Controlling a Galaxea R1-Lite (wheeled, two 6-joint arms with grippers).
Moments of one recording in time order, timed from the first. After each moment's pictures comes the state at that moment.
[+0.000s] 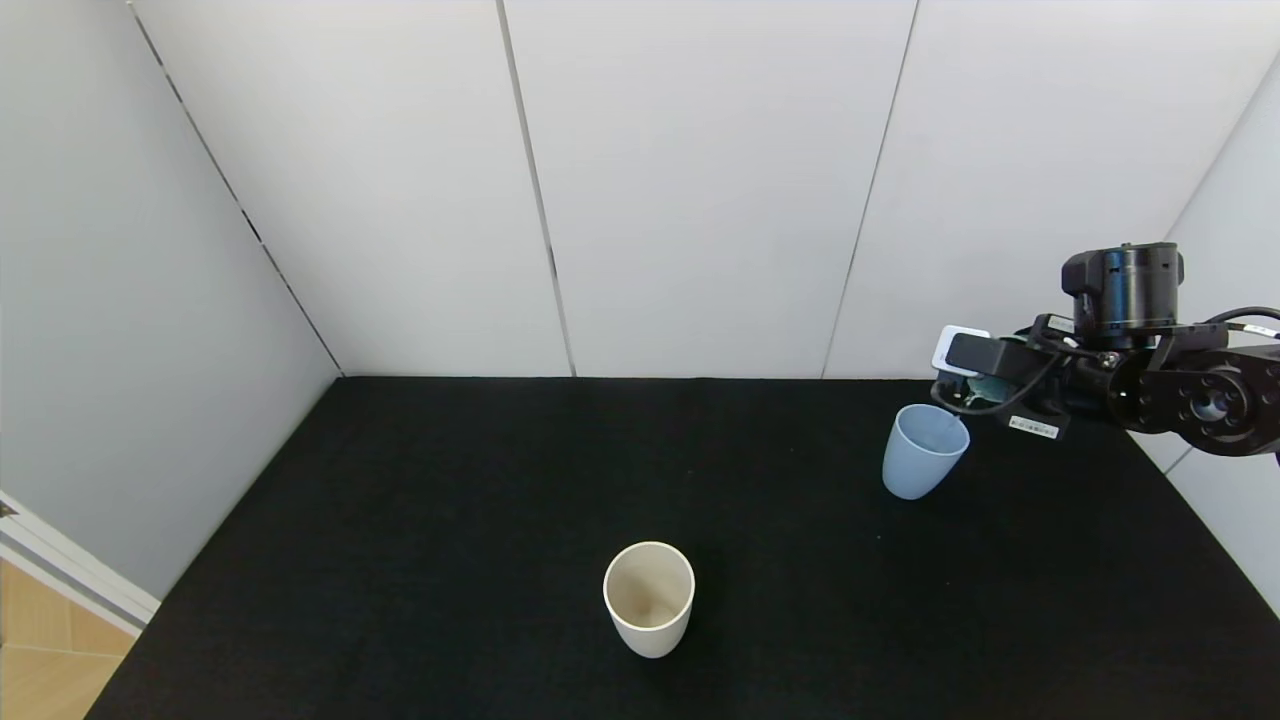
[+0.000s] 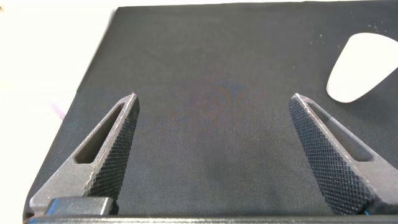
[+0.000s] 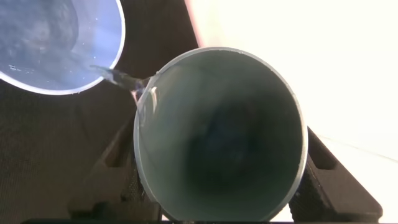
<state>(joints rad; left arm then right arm) 0.00 0.00 0.00 0.01 0.00 0.00 0.11 1.92 -1.22 -0.25 -0.28 -1.20</state>
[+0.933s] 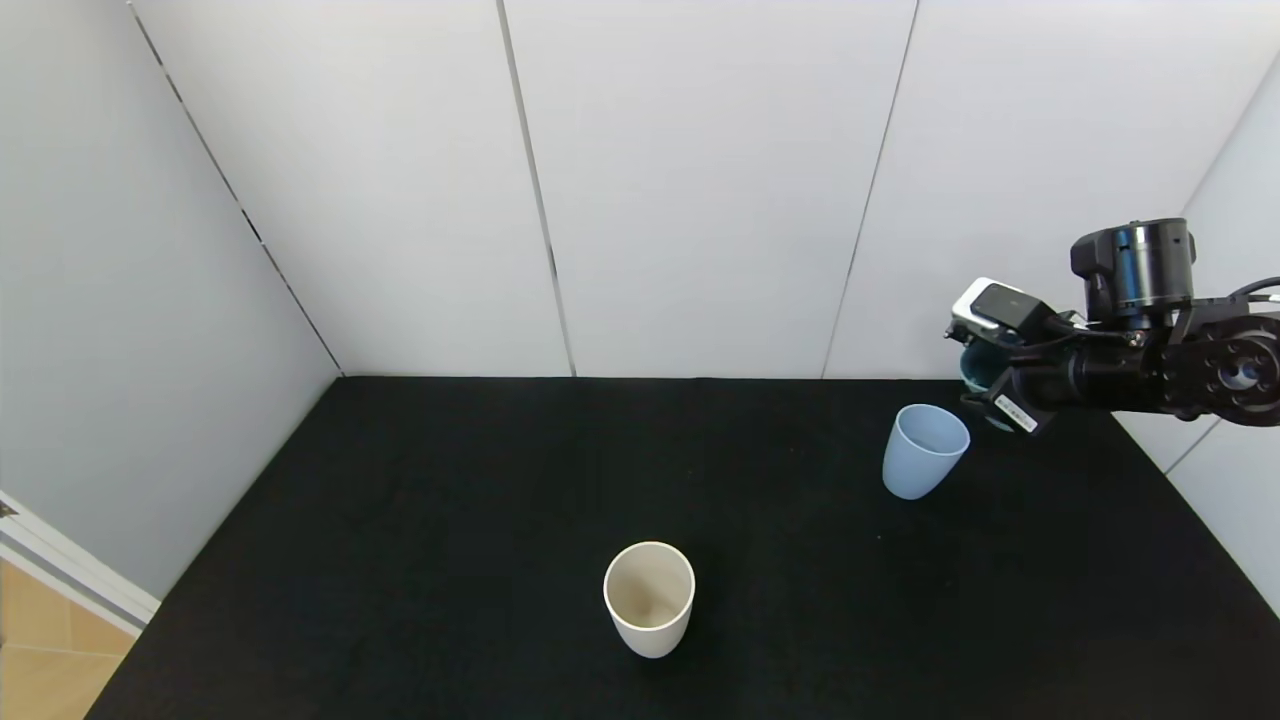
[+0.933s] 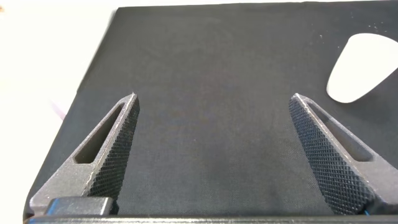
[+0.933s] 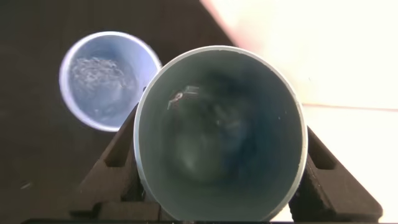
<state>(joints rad) 0.00 0.00 0.00 0.01 0.00 0.00 0.11 1.88 -1.31 -0.04 -0.14 -0.73</state>
